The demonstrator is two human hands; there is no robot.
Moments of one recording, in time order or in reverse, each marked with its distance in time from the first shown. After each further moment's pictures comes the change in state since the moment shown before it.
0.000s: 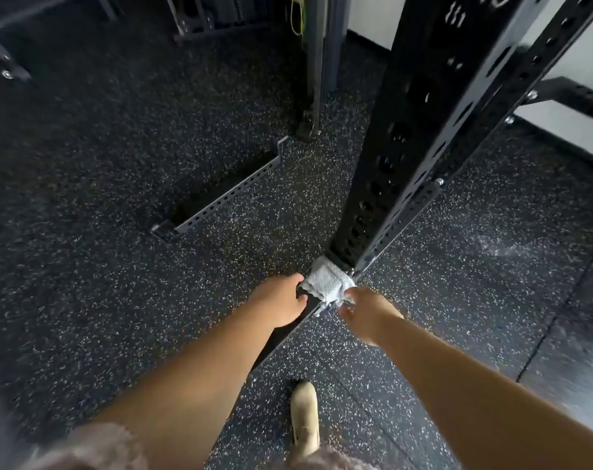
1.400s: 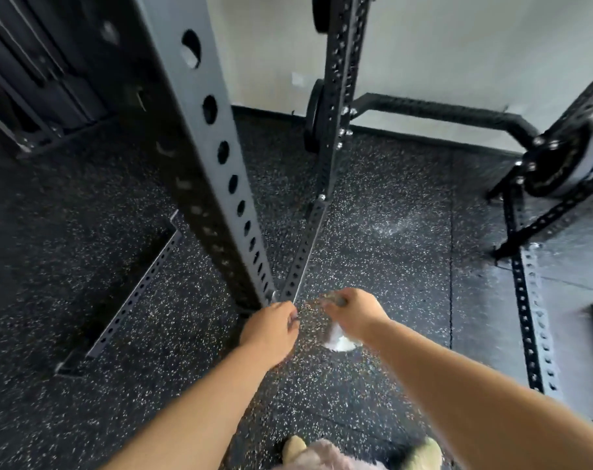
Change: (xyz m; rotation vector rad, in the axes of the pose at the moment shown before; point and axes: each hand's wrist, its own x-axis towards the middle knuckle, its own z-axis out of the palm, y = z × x) left_hand 0.001 0.156 0.001 0.176 0.057 0.415; right_hand -0.098 0.085 -0.085 0.486 0.385 0.278
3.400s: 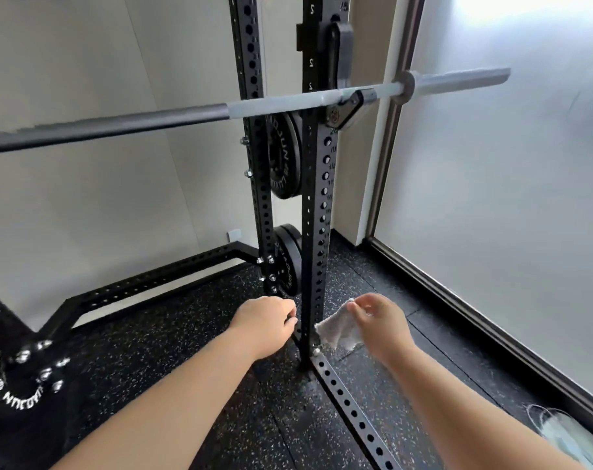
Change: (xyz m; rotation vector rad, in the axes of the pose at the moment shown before) left_hand 0.410 0.826 -0.041 0.449 -0.022 1.045; right_hand 0.069 0.434 -0.660 0.514 1.095 0.313
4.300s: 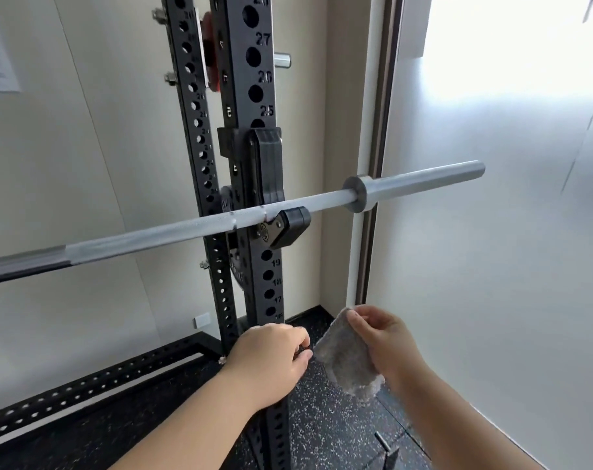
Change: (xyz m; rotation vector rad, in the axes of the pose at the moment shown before) left_hand 0.255 0.103 -0.118 -0.003 0.245 0.107; right_hand 0.276 -0.043 -0.141 0.535 -0.006 -0.065
